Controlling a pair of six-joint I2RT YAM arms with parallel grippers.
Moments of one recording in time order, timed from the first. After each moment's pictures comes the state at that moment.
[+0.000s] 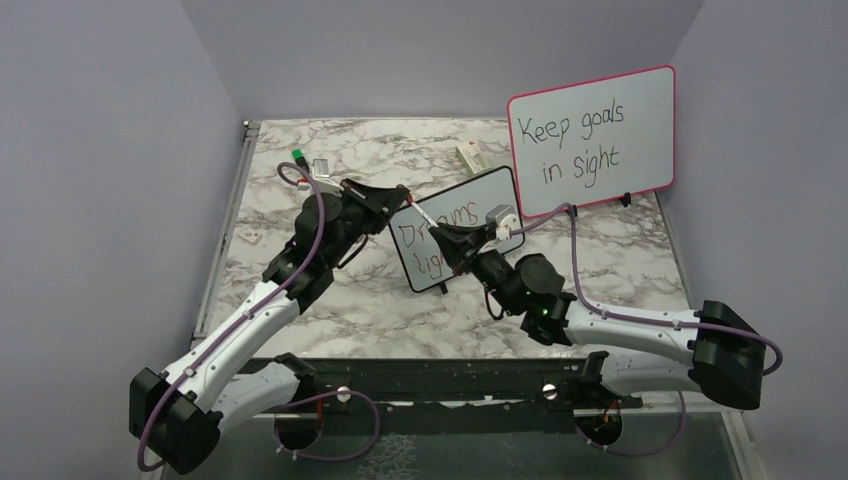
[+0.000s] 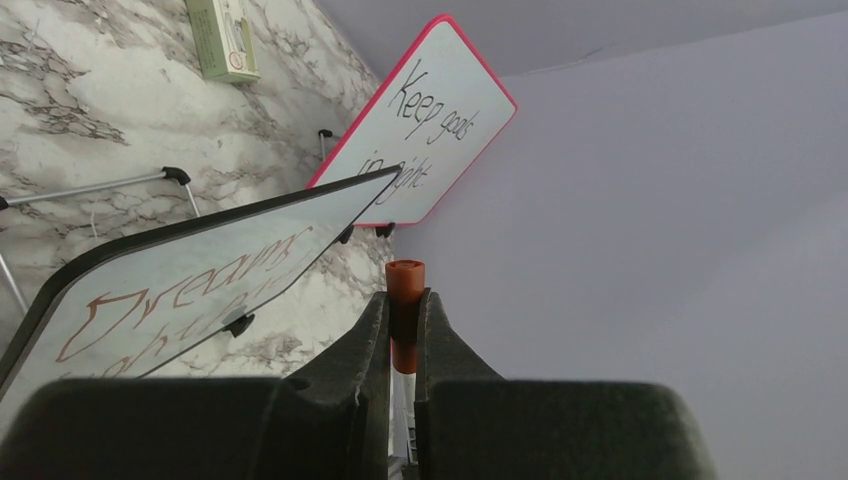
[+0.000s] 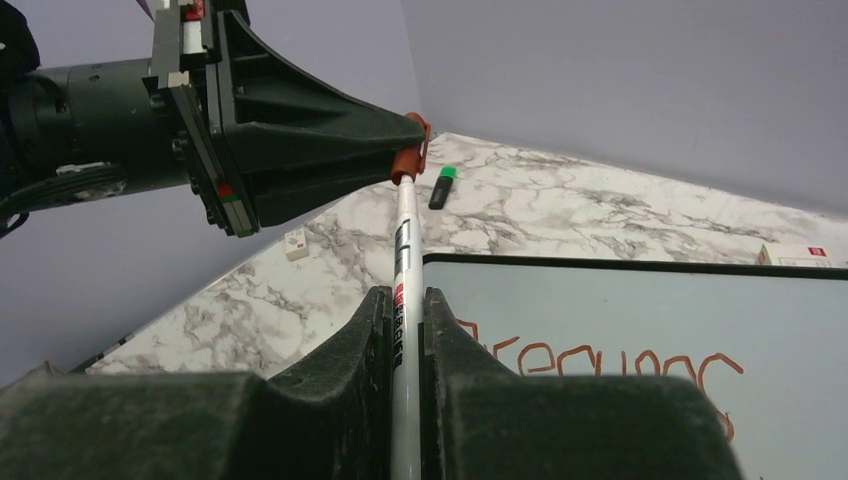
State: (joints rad) left arm -0.57 0.98 0.81 0.06 -0.07 -1.28; right arm 1.09 1.18 0.59 0.85 0.37 0.06
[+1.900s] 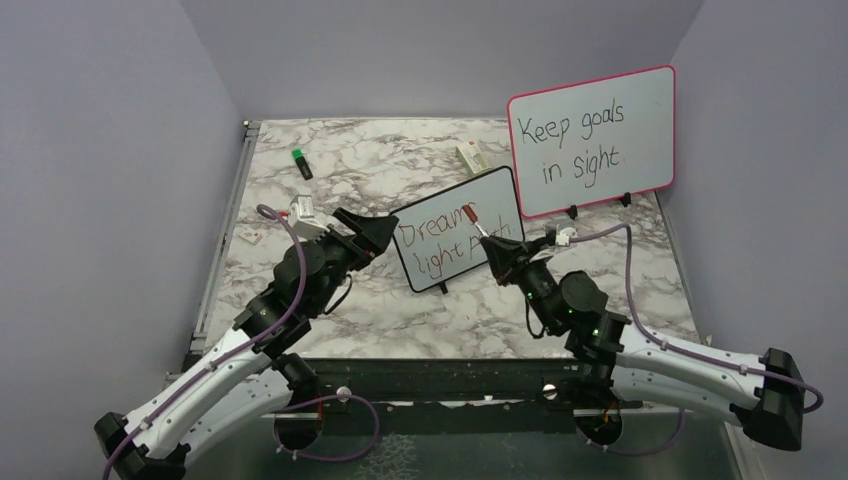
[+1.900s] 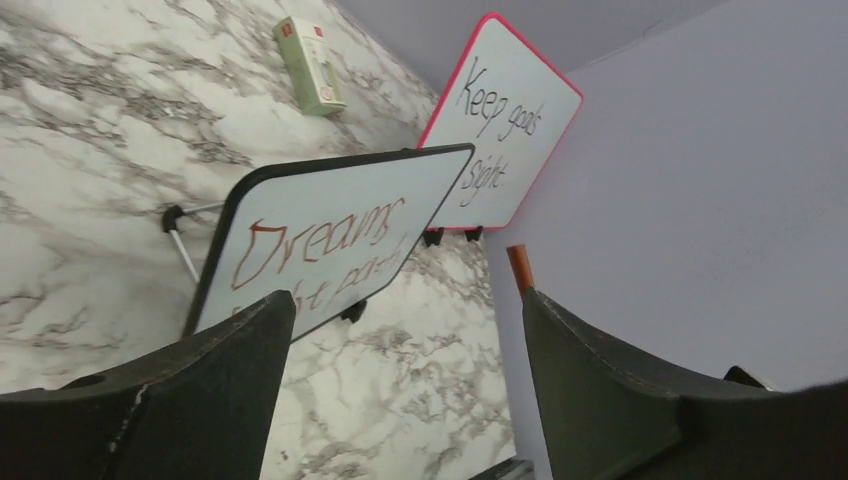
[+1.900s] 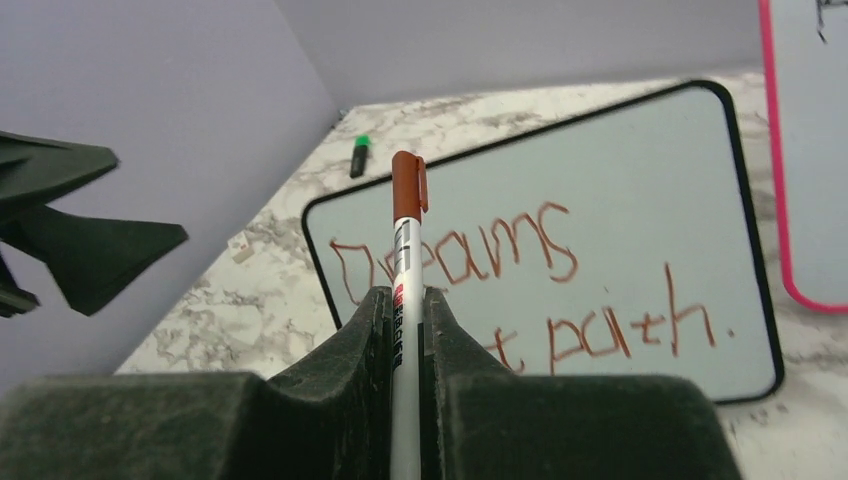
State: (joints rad) left arm -0.76 0.69 0.66 -0.08 -0.33 -1.07; right arm 1.08 0.84 0.46 0.56 0.60 0.25
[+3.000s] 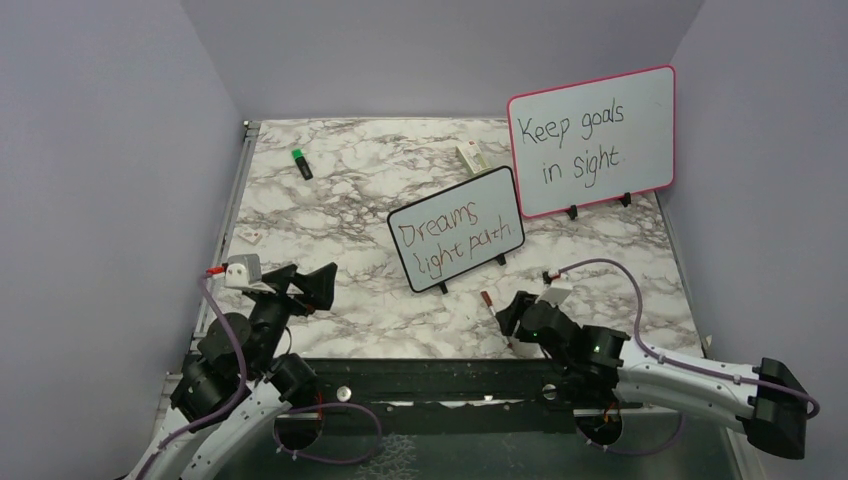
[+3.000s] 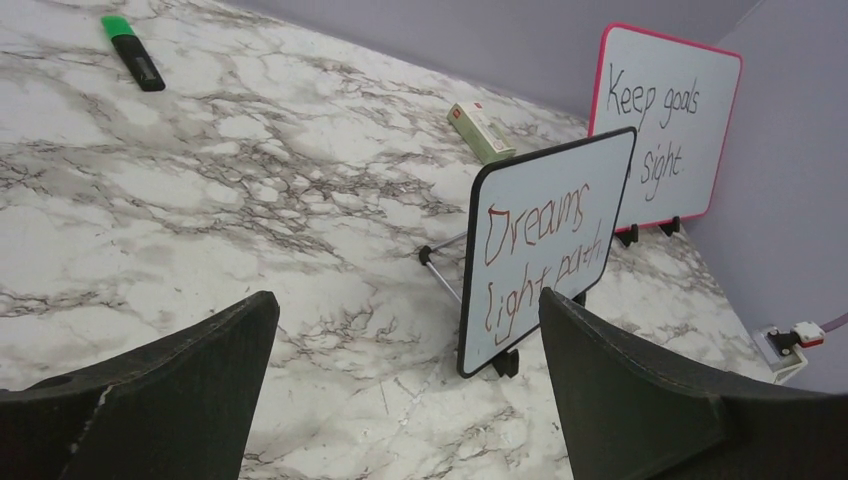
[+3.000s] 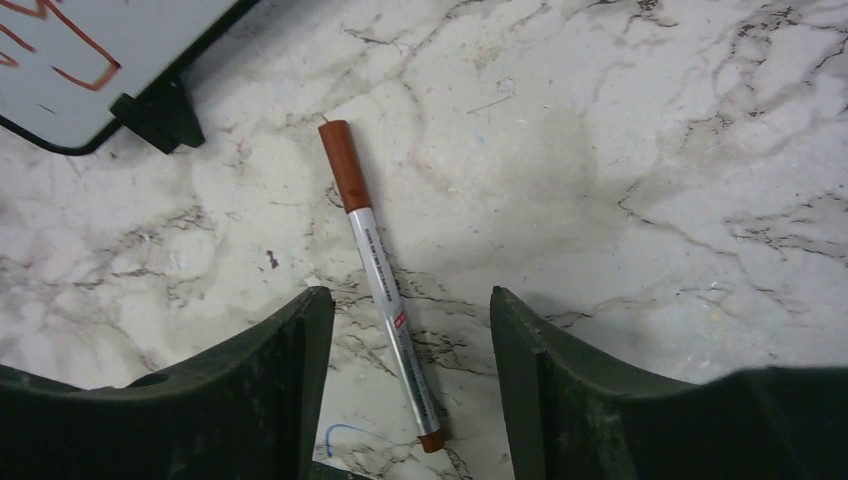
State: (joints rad) left arm -0.76 0.07 0.60 -0.56 -0.50 -0.46; right arm 1.08 0.70 0.20 -0.27 0.56 0.97
